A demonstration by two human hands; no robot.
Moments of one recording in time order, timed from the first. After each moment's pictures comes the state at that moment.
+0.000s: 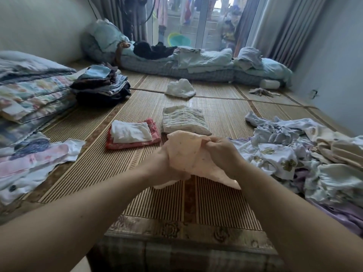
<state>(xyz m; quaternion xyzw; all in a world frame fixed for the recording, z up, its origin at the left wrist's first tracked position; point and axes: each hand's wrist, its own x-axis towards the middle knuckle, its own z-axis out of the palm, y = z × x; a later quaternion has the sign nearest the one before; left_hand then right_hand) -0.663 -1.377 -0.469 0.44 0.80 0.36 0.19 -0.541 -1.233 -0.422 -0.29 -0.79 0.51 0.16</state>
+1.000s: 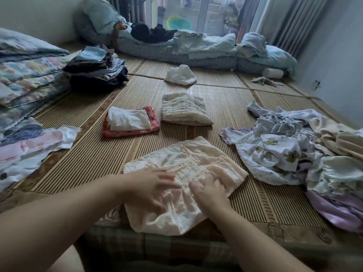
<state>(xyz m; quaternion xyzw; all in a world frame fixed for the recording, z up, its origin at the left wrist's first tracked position) -0.681 -1.411 -0.526 0.67 0.71 -0.03 0.20 -0.509 -1.273 -0.548 -0.45 -0.84 0.32 -0.02</state>
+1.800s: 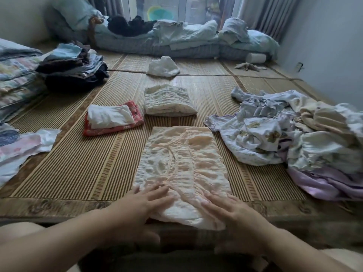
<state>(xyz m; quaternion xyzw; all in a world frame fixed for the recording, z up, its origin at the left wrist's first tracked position) -0.618 -1.439 -0.556 0.67 0.72 -0.02 0.20 -0.370 -1.237 -0.557 -0.04 -0.99 0.12 -0.04</state>
